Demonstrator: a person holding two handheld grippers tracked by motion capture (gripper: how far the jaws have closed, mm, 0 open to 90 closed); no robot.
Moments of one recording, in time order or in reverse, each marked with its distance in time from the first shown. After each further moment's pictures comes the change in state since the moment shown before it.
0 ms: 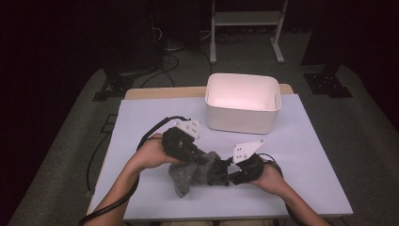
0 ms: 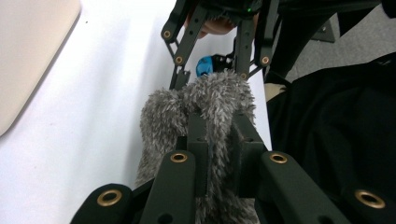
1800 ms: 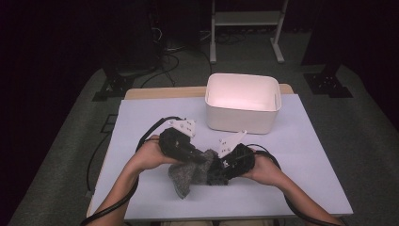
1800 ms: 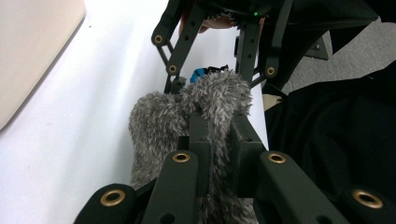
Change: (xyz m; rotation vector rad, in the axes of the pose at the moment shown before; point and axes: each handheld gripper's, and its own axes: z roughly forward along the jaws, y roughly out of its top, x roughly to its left) left arm 0.004 -0.011 0.000 -0.059 -0.011 -0.036; right arm -0.004 0.043 0.008 0.198 0.014 -0.040
